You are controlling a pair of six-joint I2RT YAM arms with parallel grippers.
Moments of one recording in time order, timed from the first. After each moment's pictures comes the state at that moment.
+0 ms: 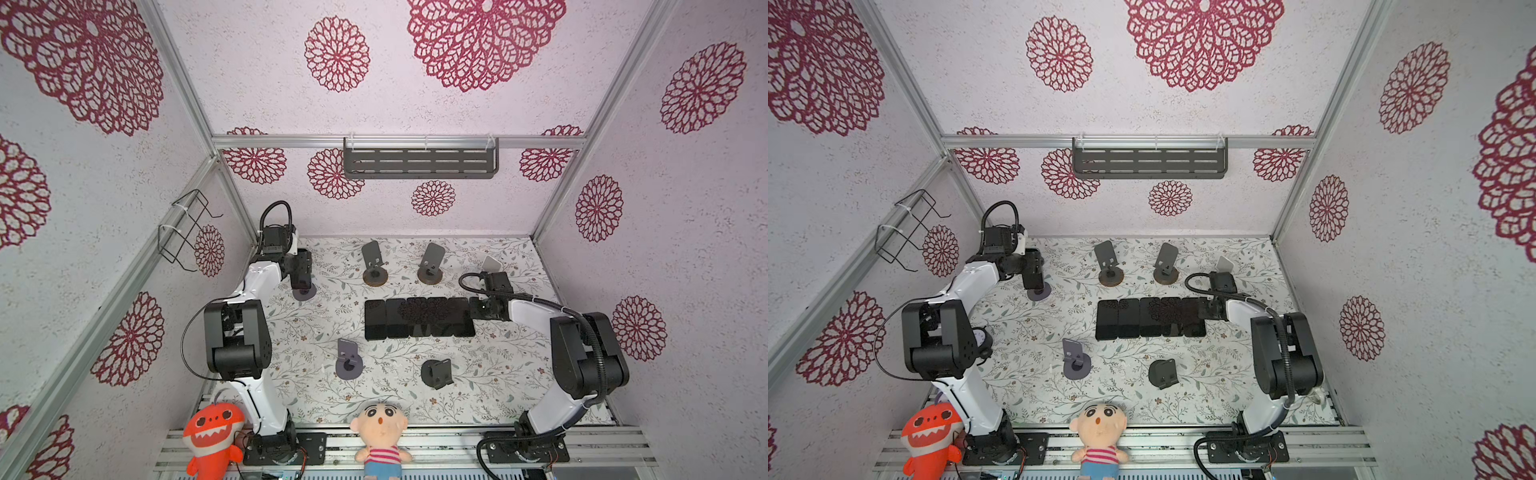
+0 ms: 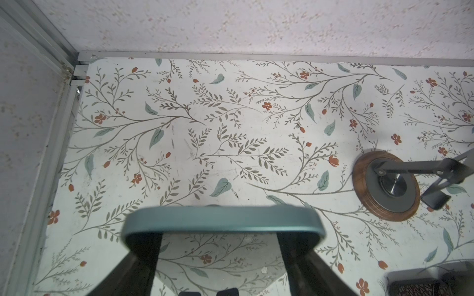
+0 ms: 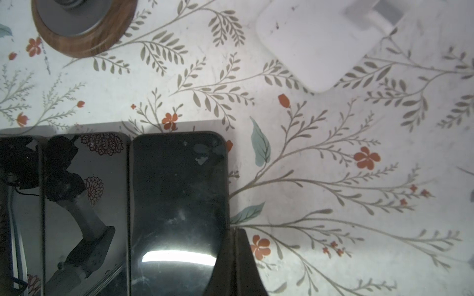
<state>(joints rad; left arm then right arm) 0.08 1.88 1.46 -0.38 0.09 0.05 0.17 1.69 0.94 -0.28 -0.03 0.20</state>
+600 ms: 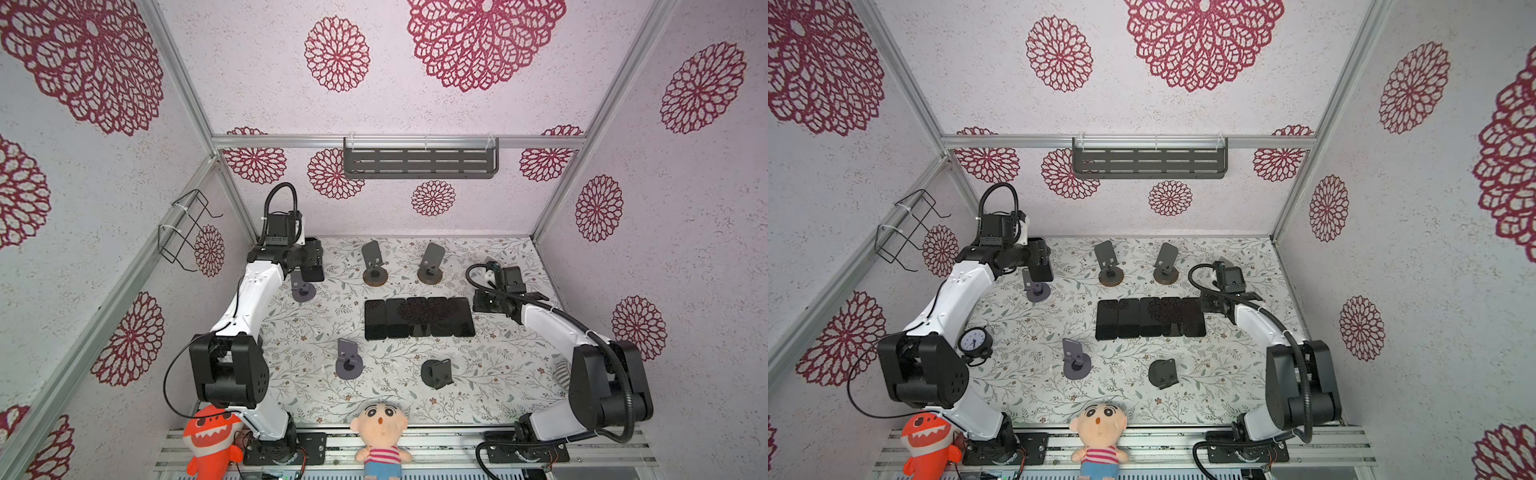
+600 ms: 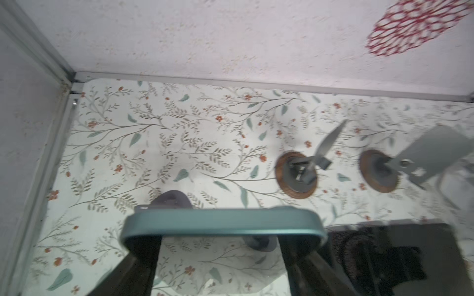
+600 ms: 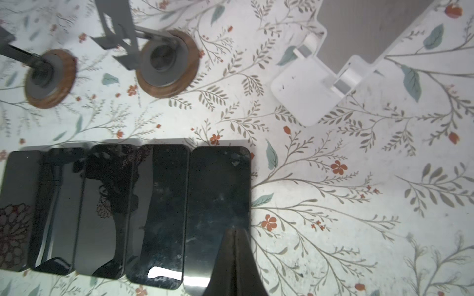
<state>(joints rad) -0.07 1.64 1.52 -0.61 0.10 -0.12 0.18 1.46 0.94 -0.34 -0.10 0.18</state>
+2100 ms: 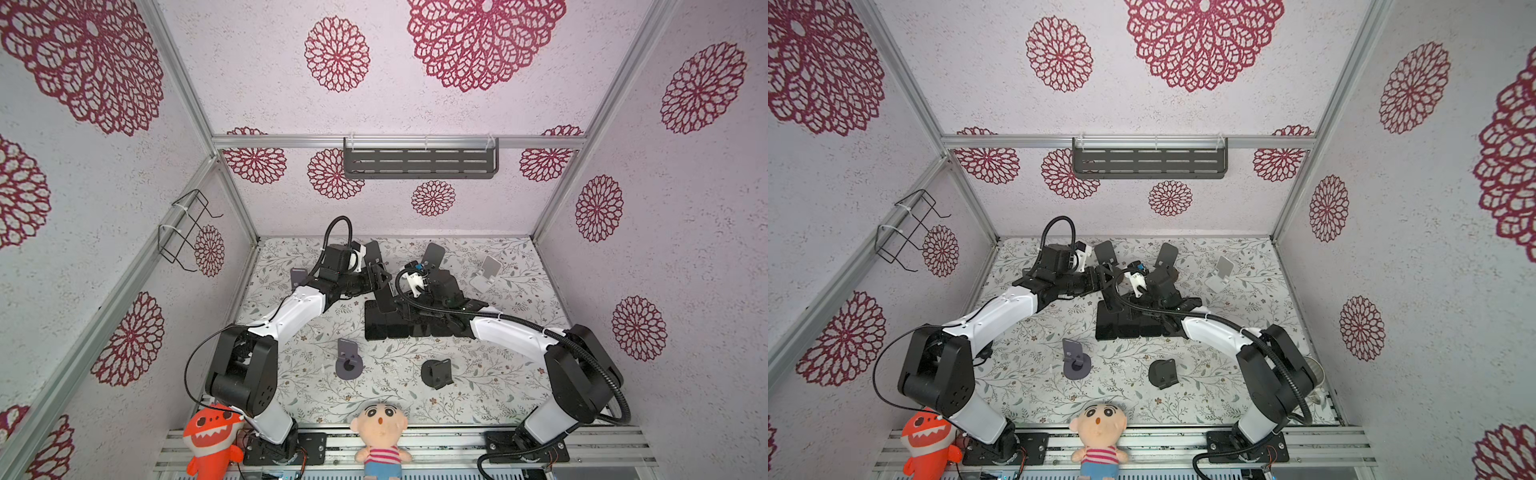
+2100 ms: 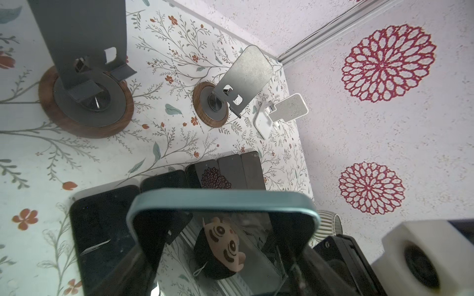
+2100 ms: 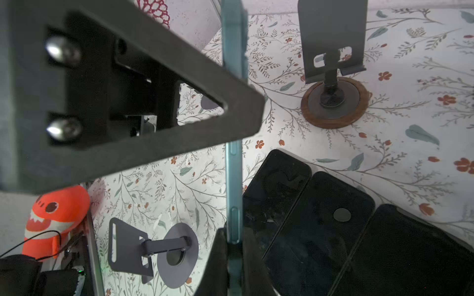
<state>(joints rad) -0.37 1.65 1.18 -0.16 0.47 -0.61 0.68 1.61 1.02 0.08 -0.33 0.36</state>
